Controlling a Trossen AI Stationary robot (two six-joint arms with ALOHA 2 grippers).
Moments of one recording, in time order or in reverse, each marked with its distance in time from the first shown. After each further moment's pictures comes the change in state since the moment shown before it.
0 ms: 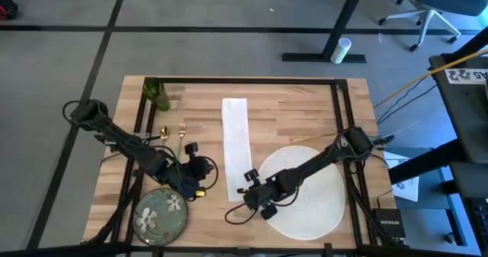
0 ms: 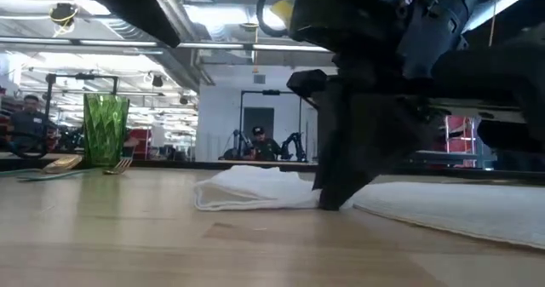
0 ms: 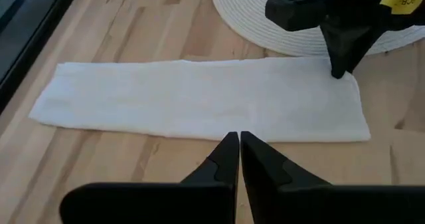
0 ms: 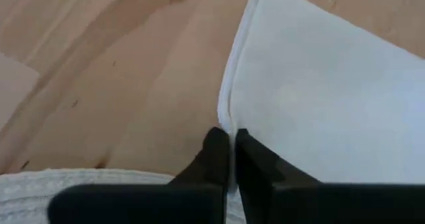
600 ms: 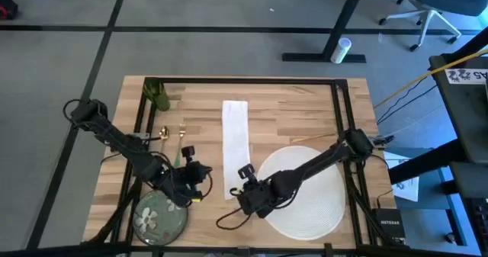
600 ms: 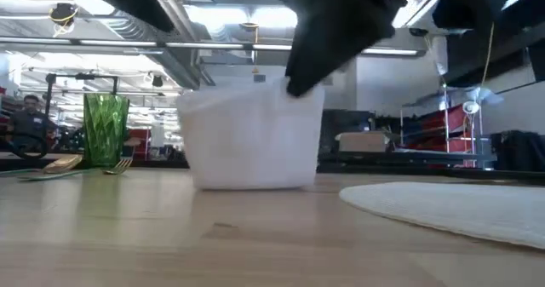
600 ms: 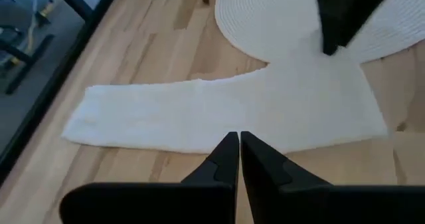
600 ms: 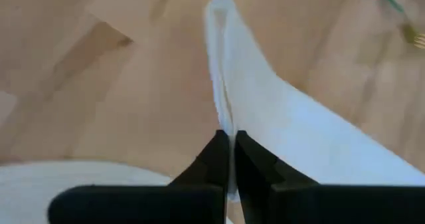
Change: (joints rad) left arm -0.118 0.000 0.000 0.000 -0.170 -0.002; right arm 0.032 0.000 0.370 -0.478 0.229 -0.057
